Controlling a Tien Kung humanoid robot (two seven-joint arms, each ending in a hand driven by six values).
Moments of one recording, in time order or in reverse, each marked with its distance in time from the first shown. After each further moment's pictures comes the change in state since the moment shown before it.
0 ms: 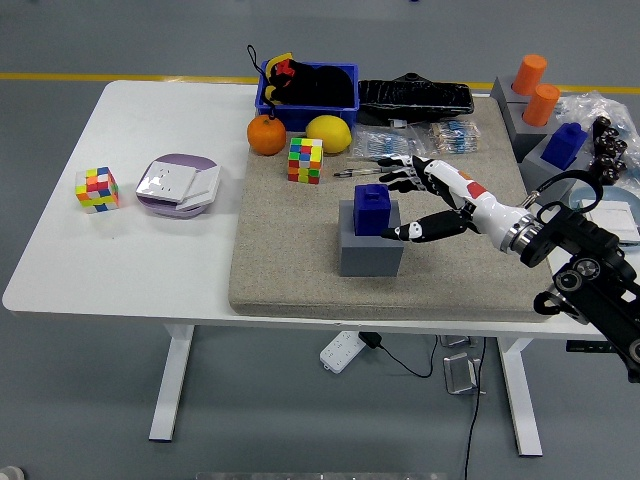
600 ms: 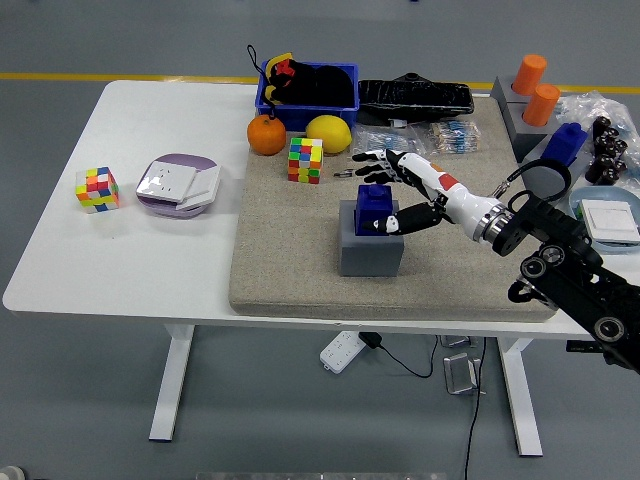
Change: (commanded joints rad) left arm -0.005 -0.001 0.020 -0.001 -0.004 -0.001 0.001; right arm 0.077 0.029 -0.087 -0.105 0.024 -0.033 0.032
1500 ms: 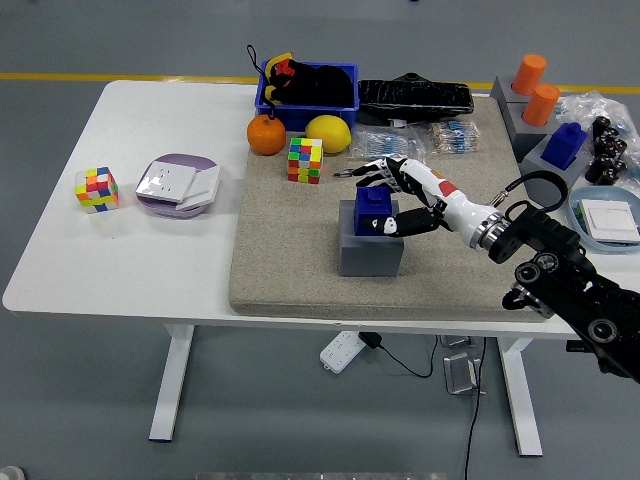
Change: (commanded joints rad) left arm 0.000 -0.008 -0.002 0.000 0.004 0.000 -0.001; right arm -0.004 0.016 -0.043 -0.033 0.071 -0.046 0.025
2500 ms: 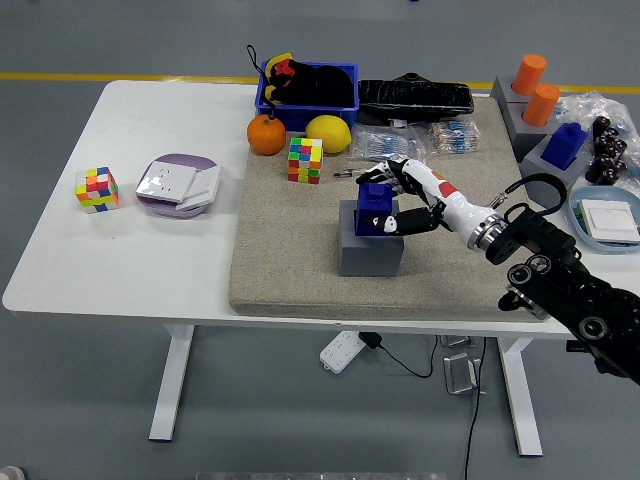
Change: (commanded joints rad) left arm 0.002 -0.003 -0.007 0.003 -0.001 -0.001 0.001; right arm 0.023 0.009 -0.059 -0.046 0.026 -0.067 0.029
